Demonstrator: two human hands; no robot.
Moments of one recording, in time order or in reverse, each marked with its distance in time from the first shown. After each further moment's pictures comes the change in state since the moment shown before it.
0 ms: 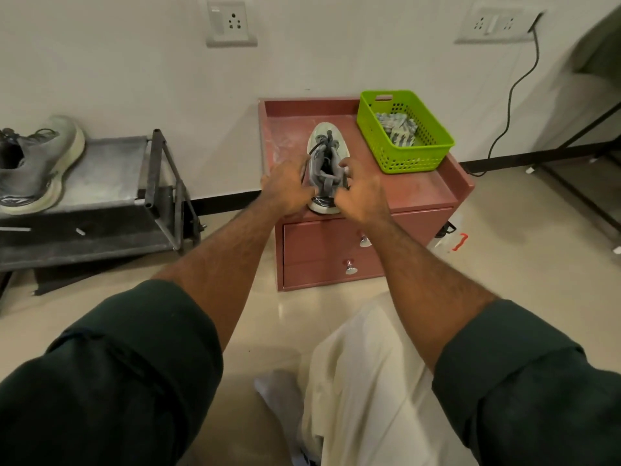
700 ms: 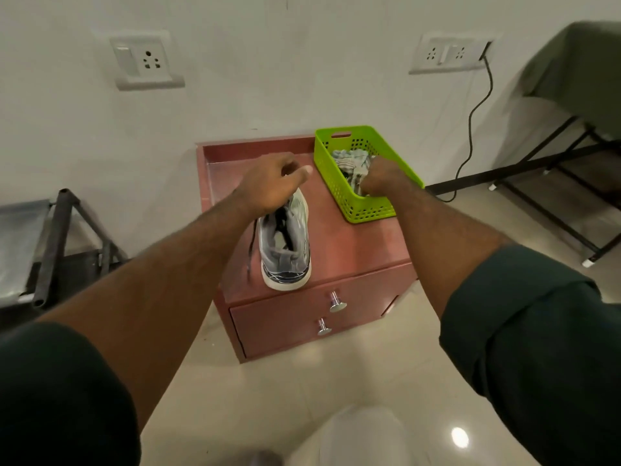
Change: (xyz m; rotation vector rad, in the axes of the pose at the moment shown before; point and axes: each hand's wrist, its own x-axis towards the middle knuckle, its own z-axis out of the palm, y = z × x) left_hand 0.147 0.043 0.013 -0.137 -0.030 0.292; right_hand 0.181 0.066 -0.081 -0.575 -0.251 0.204
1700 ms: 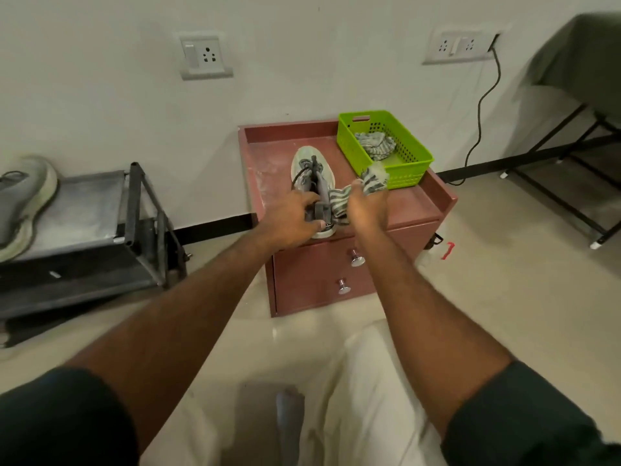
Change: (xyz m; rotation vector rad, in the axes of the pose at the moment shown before) left_hand -0.154 0.017 -0.010 0.128 -0.182 -0.032; right_hand -0.164 -0.079 0.065 1.071 0.305 0.463
